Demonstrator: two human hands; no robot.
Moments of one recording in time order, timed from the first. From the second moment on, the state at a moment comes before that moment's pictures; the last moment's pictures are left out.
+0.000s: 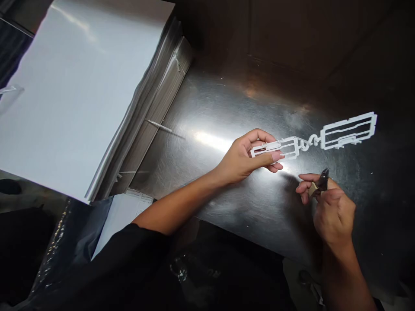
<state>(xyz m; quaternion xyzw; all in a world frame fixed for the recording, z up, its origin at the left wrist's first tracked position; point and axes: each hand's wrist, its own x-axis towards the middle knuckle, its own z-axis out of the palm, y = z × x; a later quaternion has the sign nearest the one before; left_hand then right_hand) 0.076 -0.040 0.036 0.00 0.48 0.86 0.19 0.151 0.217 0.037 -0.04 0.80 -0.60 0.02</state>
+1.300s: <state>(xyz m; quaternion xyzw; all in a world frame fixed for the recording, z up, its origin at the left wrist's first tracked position) 0.090 -0.037 0.041 0.07 0.54 0.82 0.20 0.151 0.206 0.046 -0.09 0.86 -0.50 0.03</state>
